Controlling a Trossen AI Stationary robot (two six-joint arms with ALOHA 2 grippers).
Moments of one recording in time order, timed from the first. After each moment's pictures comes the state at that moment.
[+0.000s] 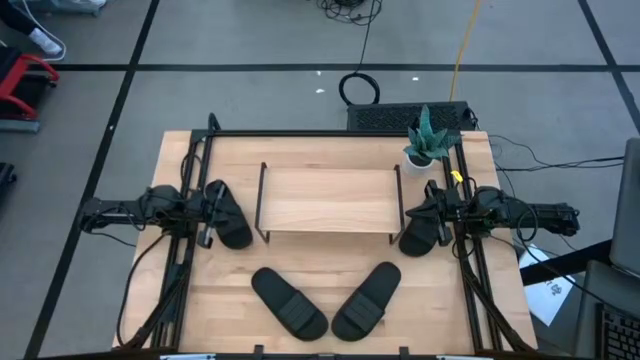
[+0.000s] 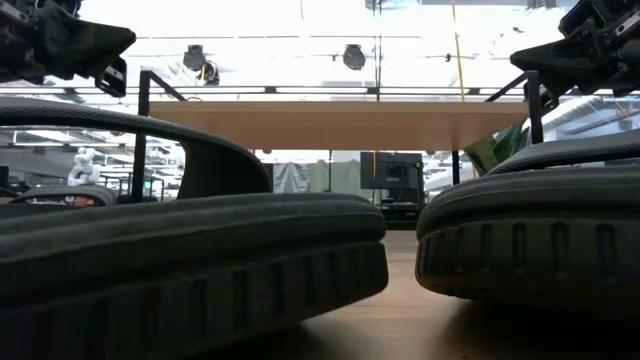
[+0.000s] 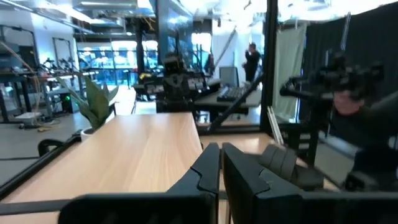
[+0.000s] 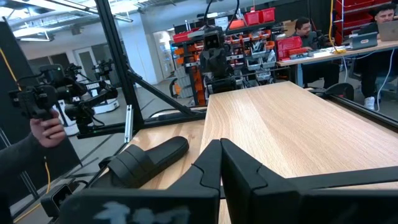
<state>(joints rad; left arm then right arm) -0.03 0.01 0.08 0.06 0.13 -0.04 0.00 0.00 0.08 -0.04 -0.08 0.22</state>
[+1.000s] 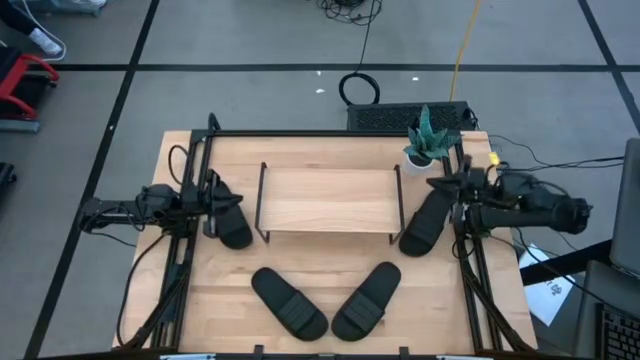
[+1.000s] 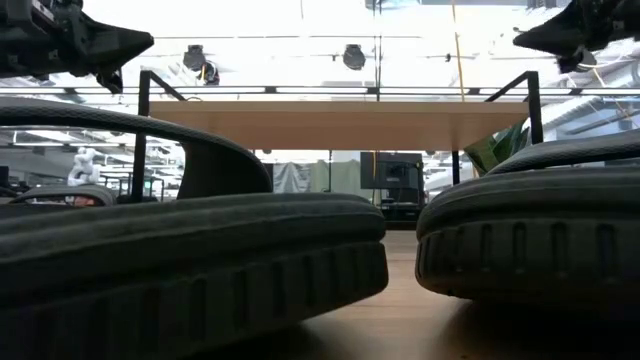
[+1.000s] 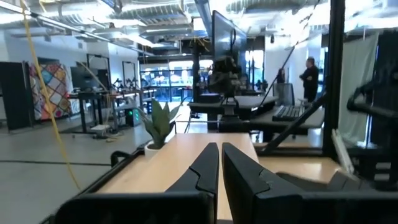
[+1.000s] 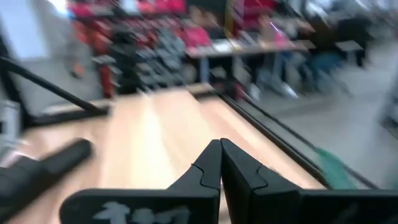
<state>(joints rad) -0.03 0.01 0.08 0.12 -0.10 0.07 0.00 0.11 0.53 -0.57 0.34 0.10</state>
